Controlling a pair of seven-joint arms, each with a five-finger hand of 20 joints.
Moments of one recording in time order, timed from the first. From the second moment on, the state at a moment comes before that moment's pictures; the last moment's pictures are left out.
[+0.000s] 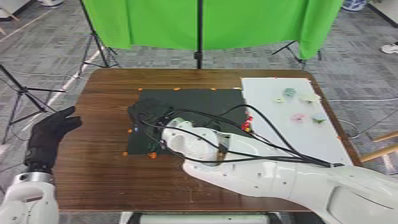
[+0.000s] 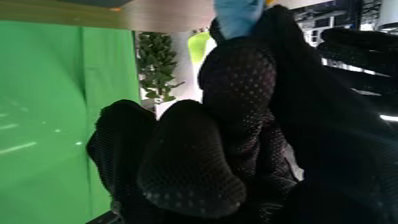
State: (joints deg) left arm 120.8 -55.4 -100.9 -108.1 54.2 15.3 12.7; right arm -42.7 -74.7 10.4 -85.2 -127.9 4.6 18.8
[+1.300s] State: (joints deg) left arm 122.5 -56.4 -101.9 -109.0 55.6 13.0 11.6; right arm -44.2 -73.3 11.3 -84.9 -136.5 0.1 19.4
